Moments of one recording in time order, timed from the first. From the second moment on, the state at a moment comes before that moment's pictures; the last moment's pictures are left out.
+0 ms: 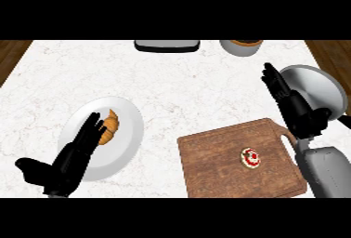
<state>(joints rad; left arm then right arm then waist) 0.09 0.32 -0.24 -1.60 0.39 0.09 0.00 -0.30 -0.34 0.12 -1.38 -0.12 0.02 -0.07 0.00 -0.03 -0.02</state>
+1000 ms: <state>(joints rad) -0.03 0.23 -0.28 -1.59 0.18 0.19 -0.12 0.11 -0.60 -0.14 -1.57 -0.16 0.31 -0.41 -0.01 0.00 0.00</state>
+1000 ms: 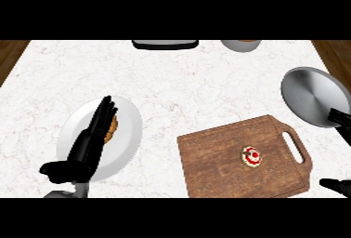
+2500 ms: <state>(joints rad) -0.03 0.16 -0.24 -1.58 0.11 0.14 -0.12 -0.09 -0.54 0.31 -1.69 0.53 0.45 0.12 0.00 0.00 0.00</state>
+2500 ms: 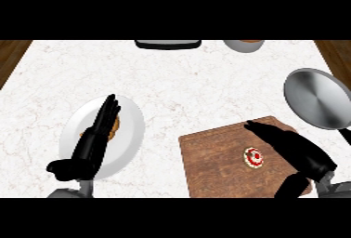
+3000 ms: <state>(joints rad) -0.01 0.12 -0.21 -1.58 0.07 0.10 -0.13 -0.10 -0.43 0.25 -1.58 0.63 0.45 0.05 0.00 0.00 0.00</state>
